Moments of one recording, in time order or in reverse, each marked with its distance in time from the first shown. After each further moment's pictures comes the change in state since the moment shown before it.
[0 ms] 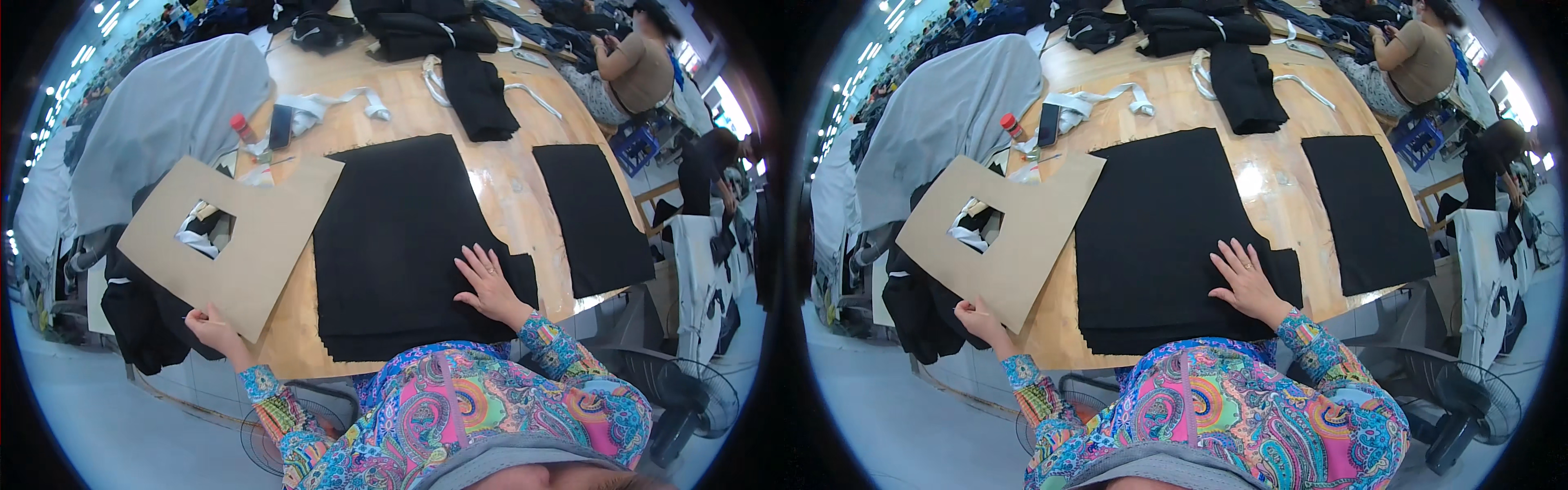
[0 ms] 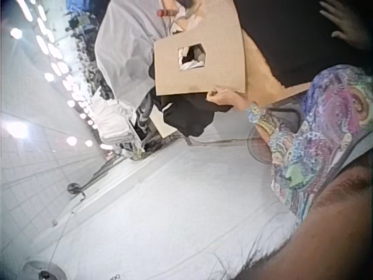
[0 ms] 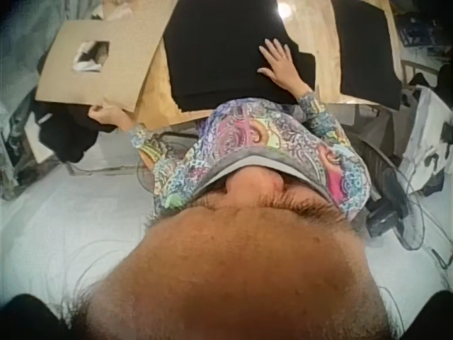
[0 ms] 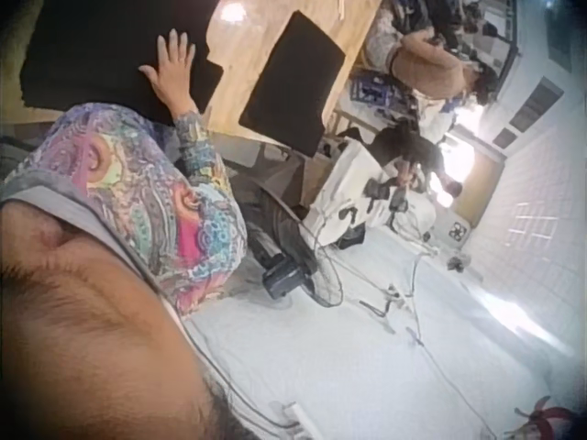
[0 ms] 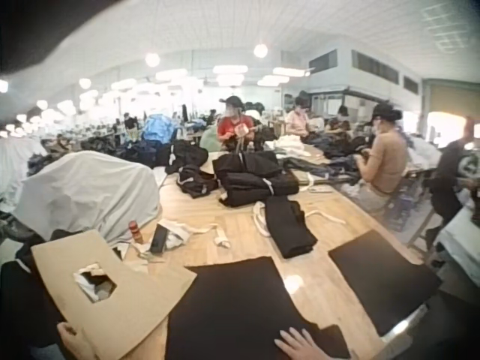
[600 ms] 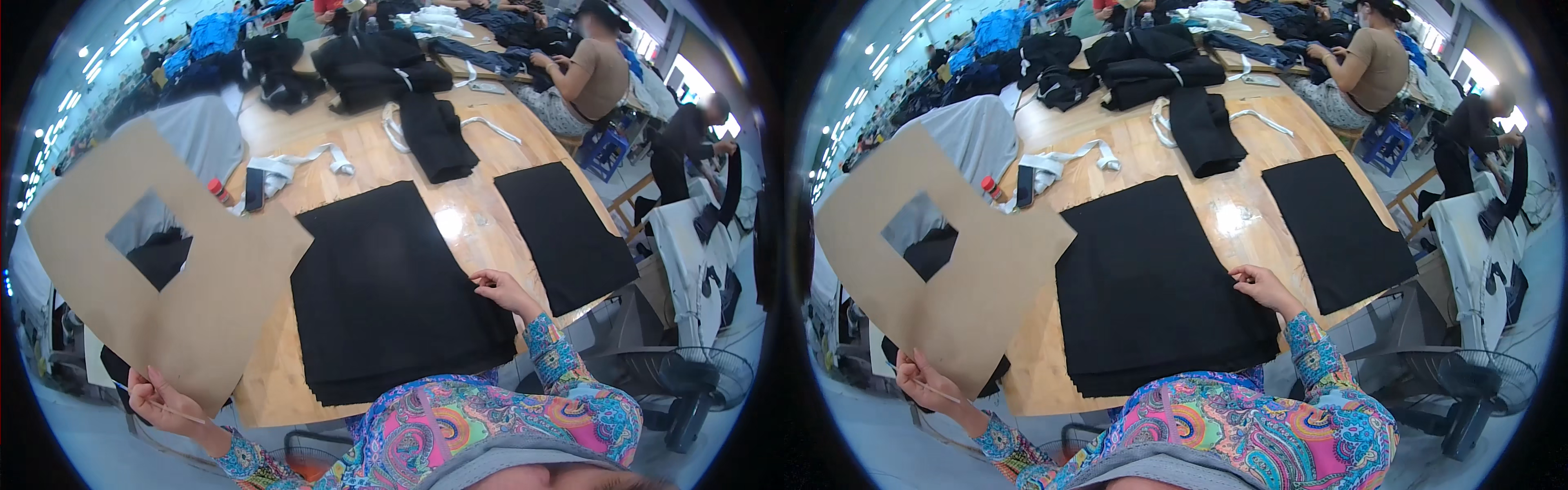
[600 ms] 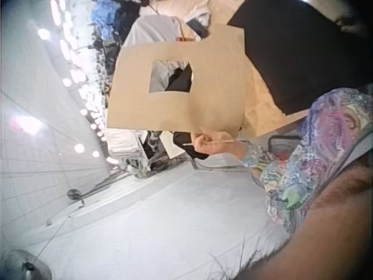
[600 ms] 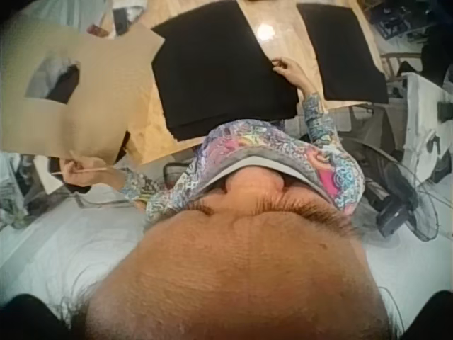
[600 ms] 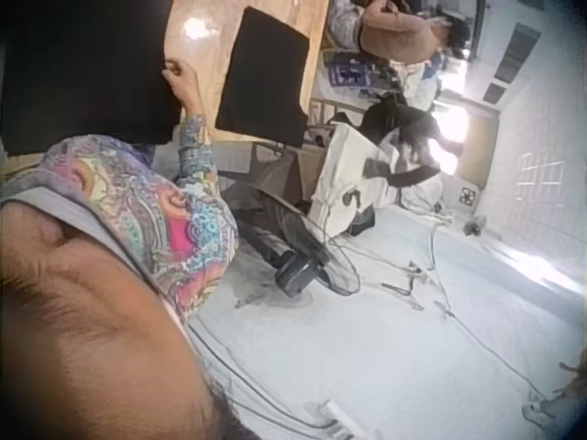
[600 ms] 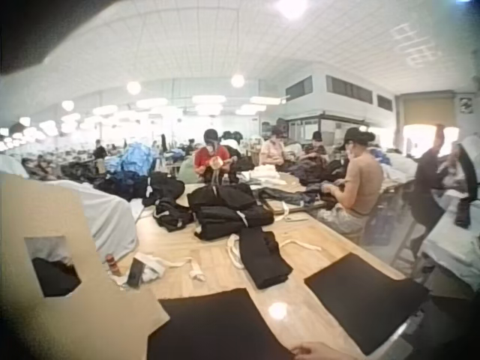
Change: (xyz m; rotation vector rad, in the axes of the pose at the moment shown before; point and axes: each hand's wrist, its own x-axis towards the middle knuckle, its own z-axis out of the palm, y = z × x) left_hand 0.021 0.147 -0.088 -0.483 0.083 0.509; right_hand -0.008 0.091 -0.032 0.948 0.012 0.545
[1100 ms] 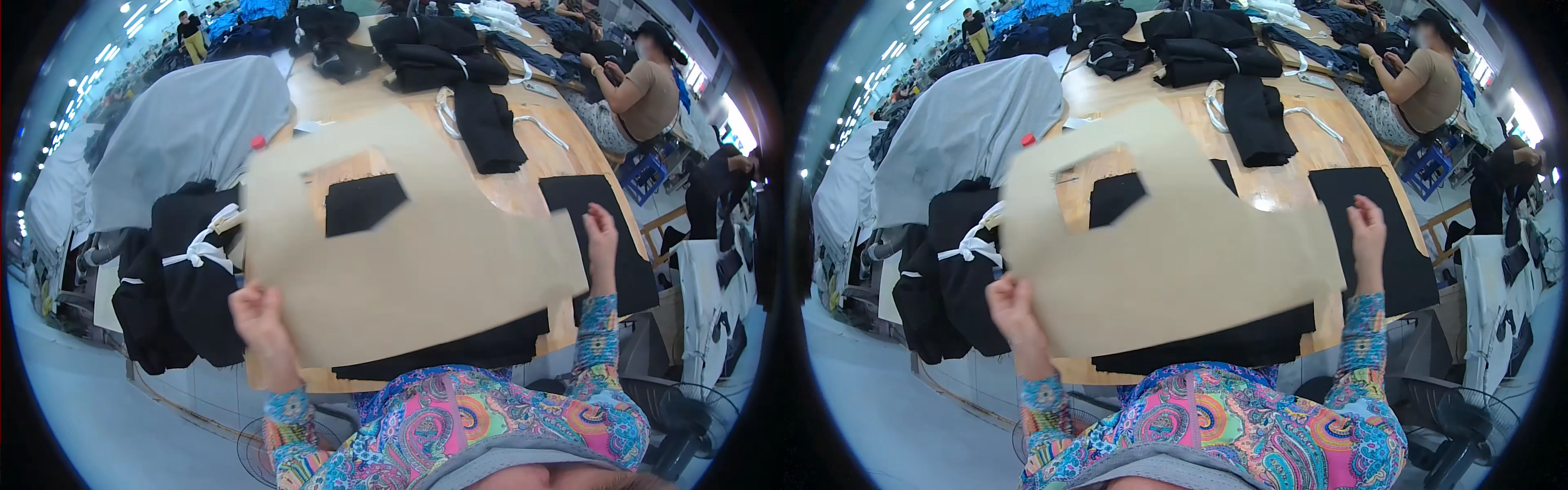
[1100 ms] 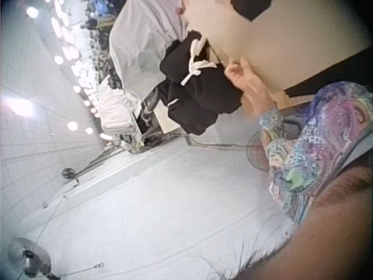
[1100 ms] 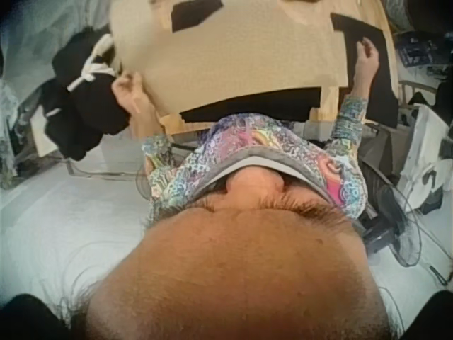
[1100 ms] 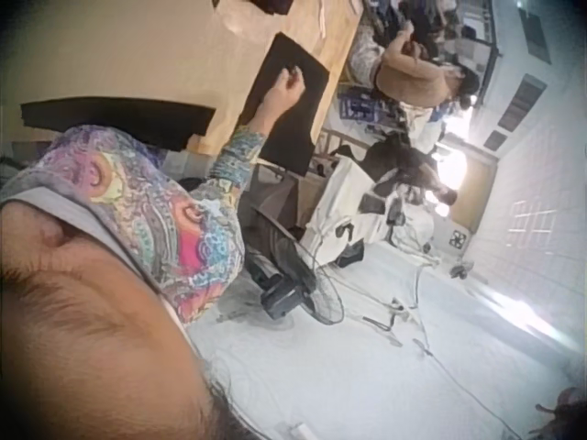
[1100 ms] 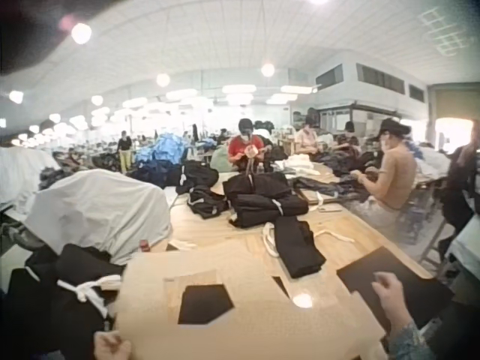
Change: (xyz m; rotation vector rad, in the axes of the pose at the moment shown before) left_hand -0.082 0.010 0.082 -0.488 -0.249 -0.697; right_hand 0.022 -0.041 -0.113 0.011 0.821 -0.305
